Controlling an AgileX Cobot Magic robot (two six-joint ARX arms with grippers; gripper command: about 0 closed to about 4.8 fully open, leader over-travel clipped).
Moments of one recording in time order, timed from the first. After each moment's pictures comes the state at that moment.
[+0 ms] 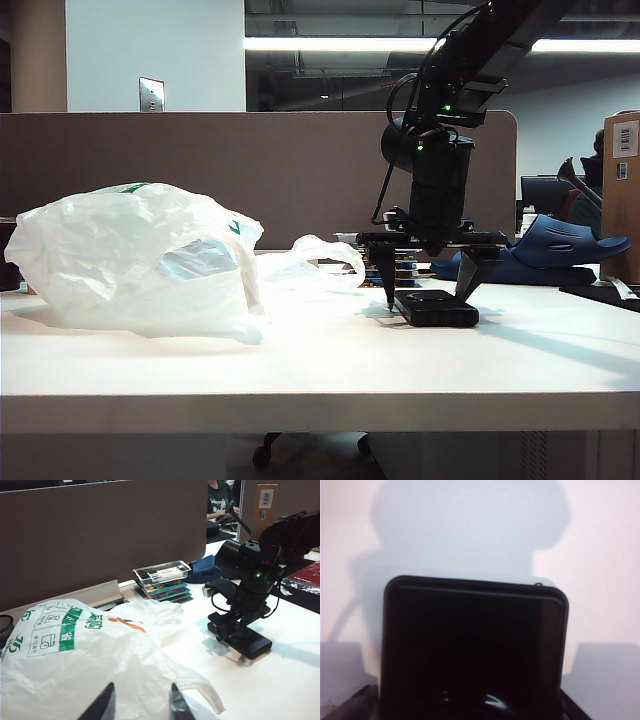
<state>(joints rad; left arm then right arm) -0.07 0.44 0.50 -0.08 0.47 0.14 0.36 2.34 2.01 -0.87 0.08 0.28</state>
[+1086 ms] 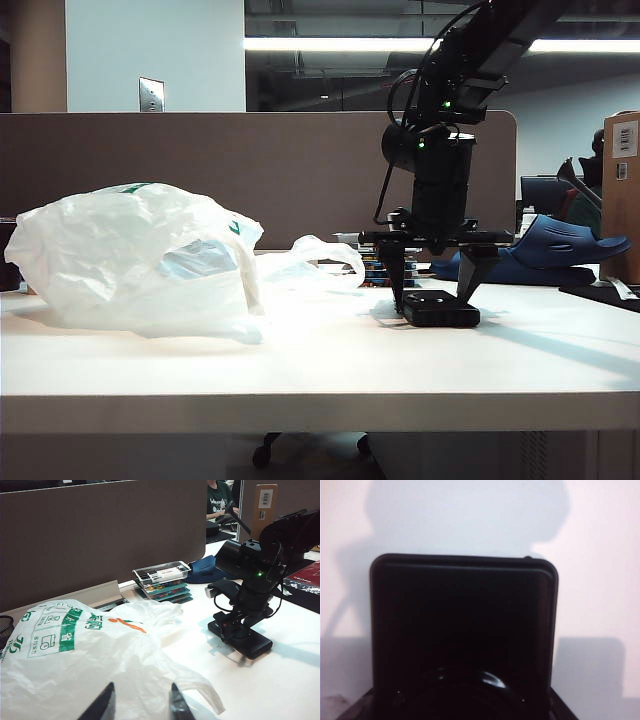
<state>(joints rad) -0.07 0.44 0.50 -0.08 0.47 0.15 0.37 2.33 2.01 -0.92 0.08 0.32</state>
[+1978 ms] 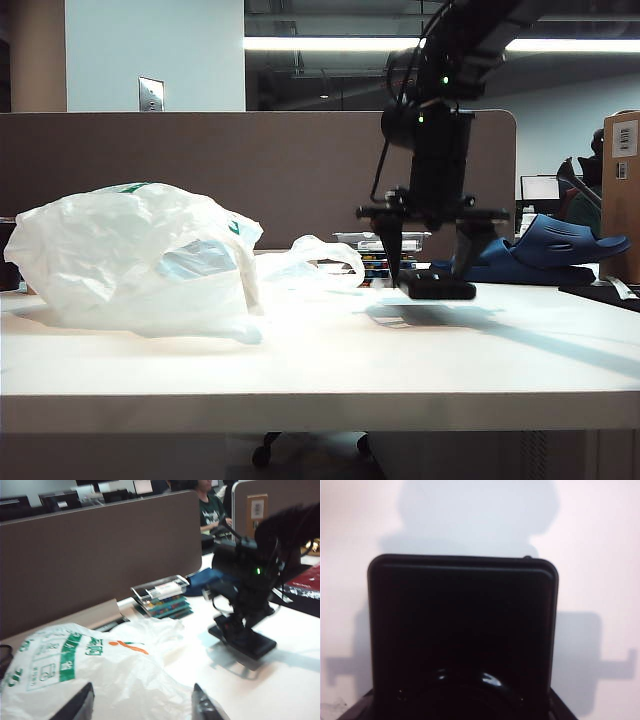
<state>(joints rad) -0.07 0.54 0.51 0.06 0.51 0.19 0.37 2.33 2.13 -1.02 0.07 0.31</state>
